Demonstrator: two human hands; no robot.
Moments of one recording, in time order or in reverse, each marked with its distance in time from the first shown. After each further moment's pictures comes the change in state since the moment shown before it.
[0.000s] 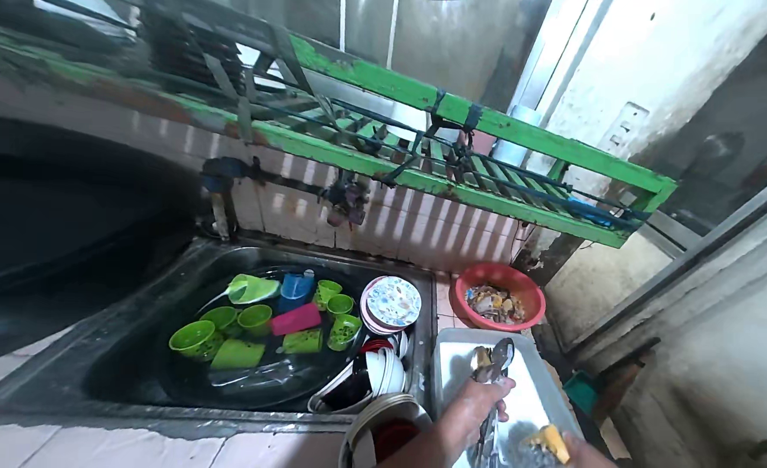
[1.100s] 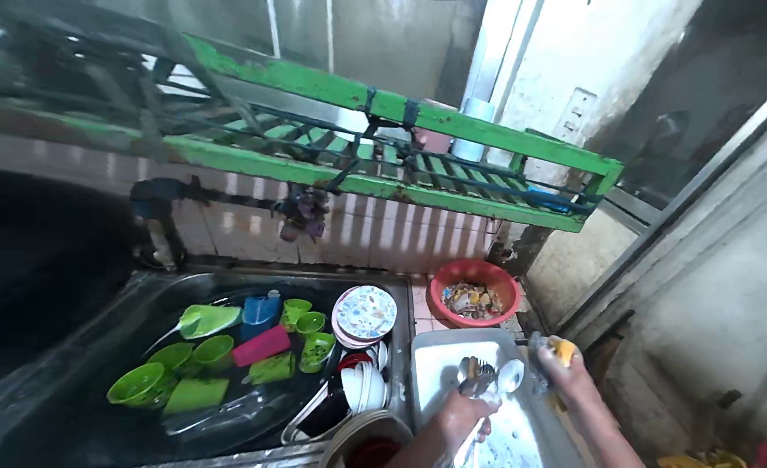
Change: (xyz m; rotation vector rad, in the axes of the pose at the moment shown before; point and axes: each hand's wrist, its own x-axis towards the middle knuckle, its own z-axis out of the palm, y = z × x) left_hand 0.000 -0.004 0.003 0.166 -0.071 -0.138; right_hand 0.057 -0.014 -0.037 0.459 0.676 -0.165
